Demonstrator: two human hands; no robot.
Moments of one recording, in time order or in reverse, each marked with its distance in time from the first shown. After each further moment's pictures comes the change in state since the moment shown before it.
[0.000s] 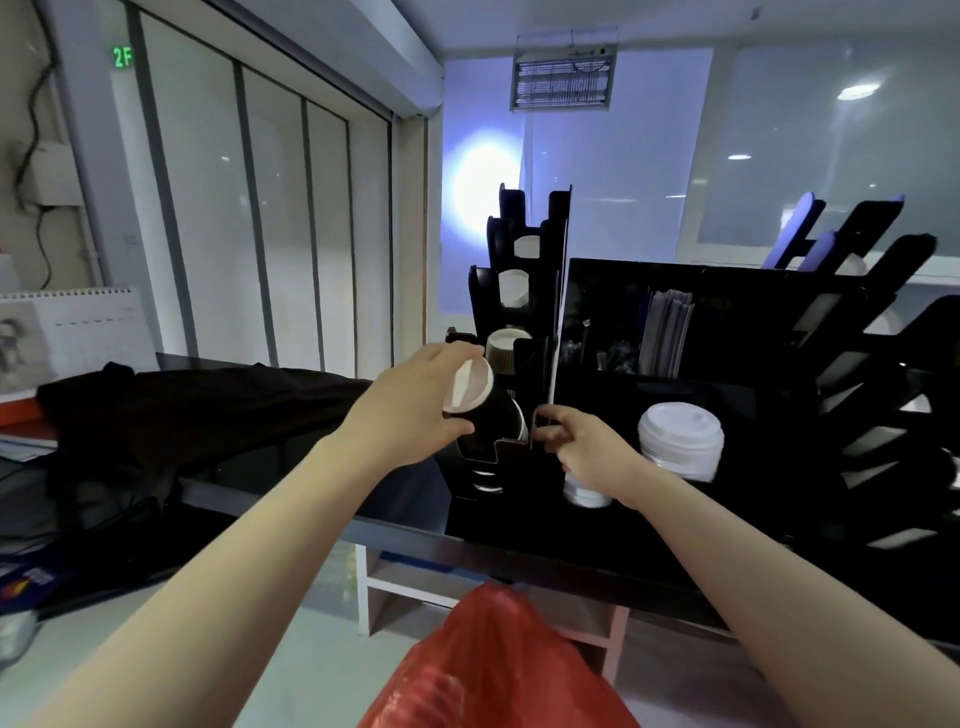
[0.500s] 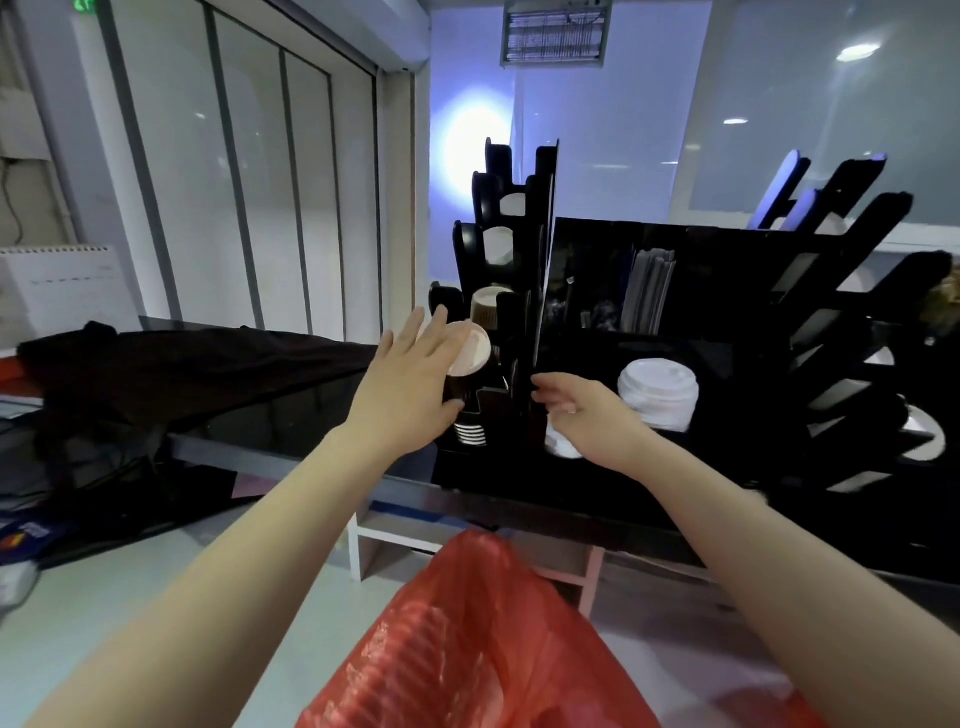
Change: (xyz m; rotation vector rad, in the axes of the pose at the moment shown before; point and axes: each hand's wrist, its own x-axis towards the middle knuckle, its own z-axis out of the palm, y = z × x) left_hand -0.016 0.005 0.041 0.216 -0.002 -0.009; right_hand -0.051 -0.009 -0.009 -0.172 0.064 -0.148
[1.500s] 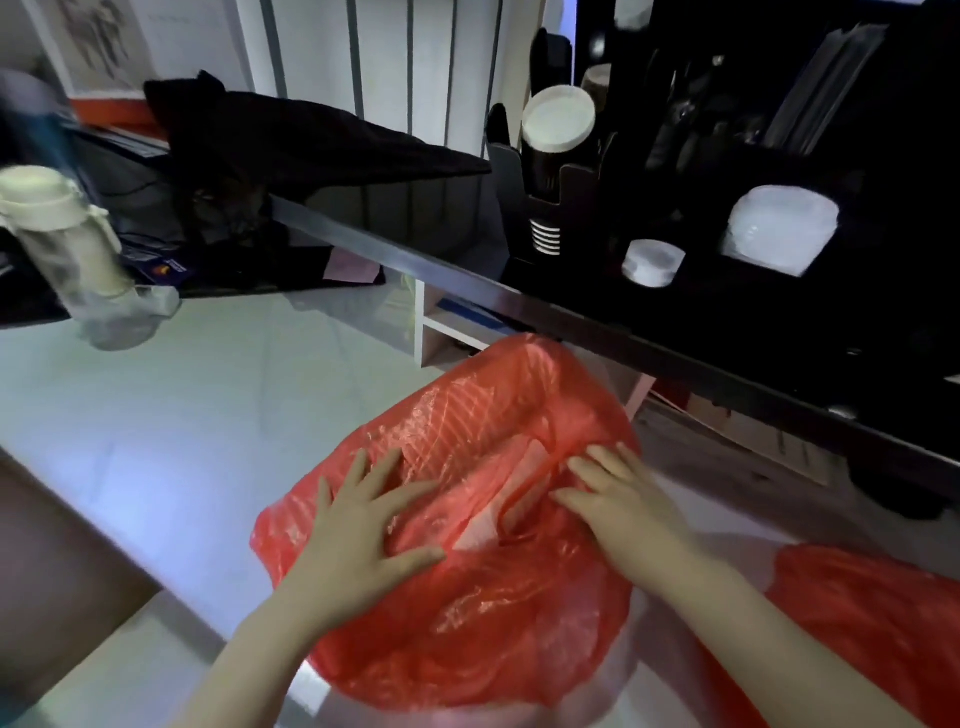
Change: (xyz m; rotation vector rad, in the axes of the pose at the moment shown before) left_hand -0.315 0.080 0.059 -0.366 -0.397 -0.527; right_hand -0.190 0.090 0.093 -0.839 -0.504 -0.373
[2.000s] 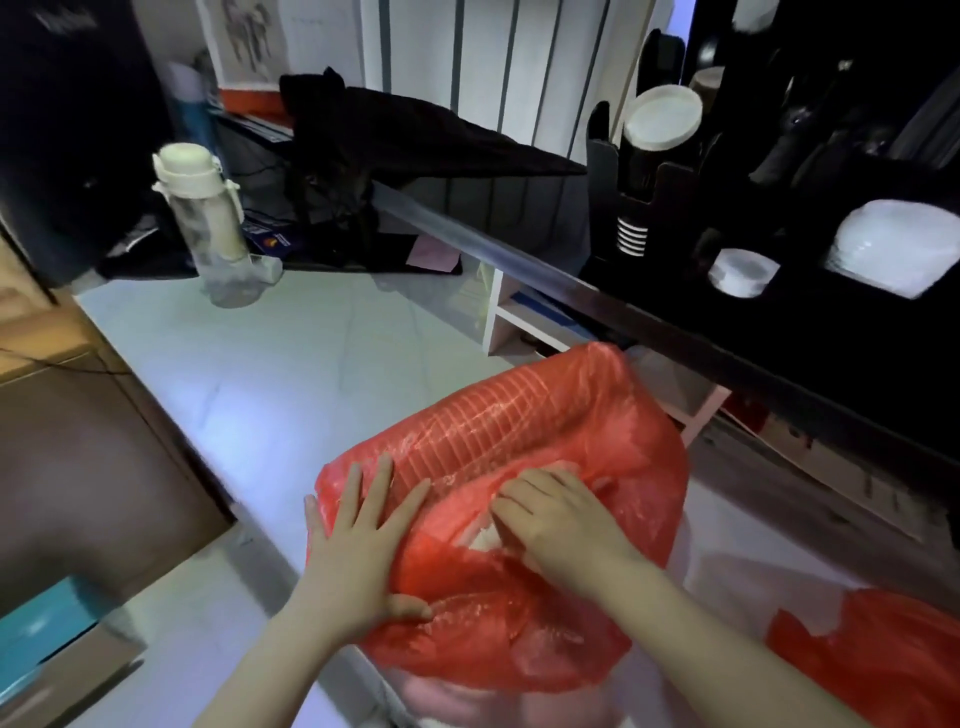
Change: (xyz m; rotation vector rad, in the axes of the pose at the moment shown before) left_hand -0.058 -0.032 0.026 0.377 -0.129 -0.308; right_hand 0.029 -0.081 0.017 -0.001 0.379 -0.473
